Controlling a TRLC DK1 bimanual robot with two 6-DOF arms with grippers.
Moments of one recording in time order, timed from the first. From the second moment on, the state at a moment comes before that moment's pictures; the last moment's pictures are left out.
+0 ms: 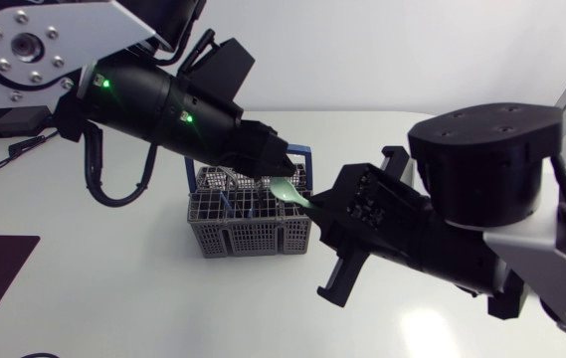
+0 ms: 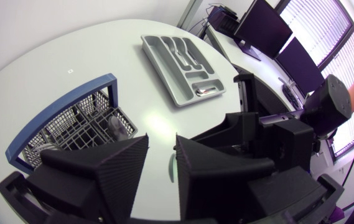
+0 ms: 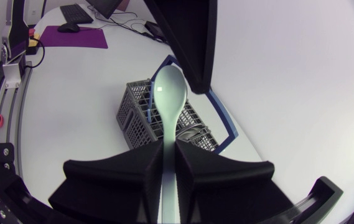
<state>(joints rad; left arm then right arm) -0.65 1.47 1.34 -0.67 0.43 -0.09 0.88 1.09 0.70 -0.11 0.14 -0.48</state>
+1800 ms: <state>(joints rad) -0.49 1.23 1.12 -0.73 0.35 0.39 -0.68 1.75 0.84 -0.44 -0.51 -1.82</state>
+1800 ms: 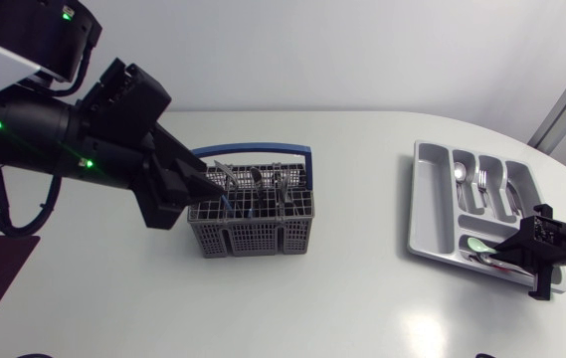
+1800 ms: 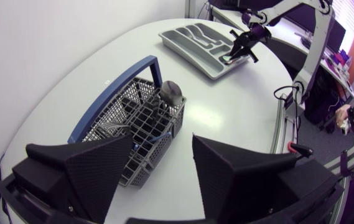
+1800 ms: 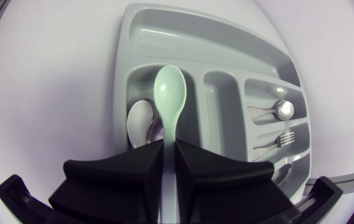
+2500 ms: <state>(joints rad) -0.50 1.14 0.88 -0.54 0.22 0.55 -0.58 1.47 0.75 -0.43 -0.48 -1.72</state>
